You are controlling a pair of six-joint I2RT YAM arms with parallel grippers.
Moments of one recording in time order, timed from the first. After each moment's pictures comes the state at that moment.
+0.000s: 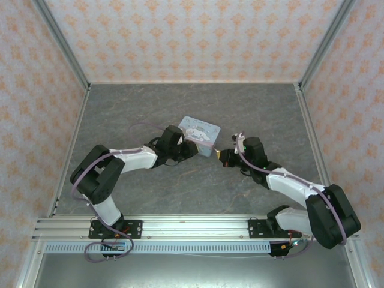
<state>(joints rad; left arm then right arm) -0.58 1.69 0.86 0.09 0.30 -1.00 0.46 1.20 0.43 0.19 -0.37 0.54</state>
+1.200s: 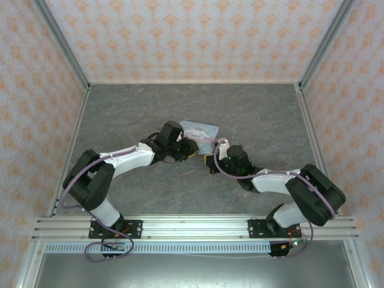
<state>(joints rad) -0.58 1.62 0.92 -0.09 0.36 -1.16 0.66 1.42 0.41 0.54 -0.20 0.43</state>
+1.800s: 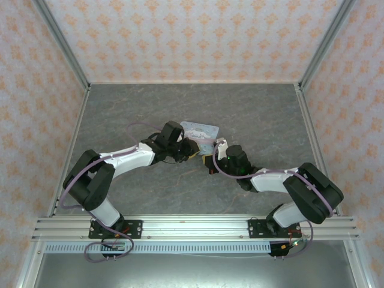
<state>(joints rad) -0.59 1.62 0.92 -0.10 0.37 -1.17 0.67 1.44 0.41 0.56 -0.22 0.43</state>
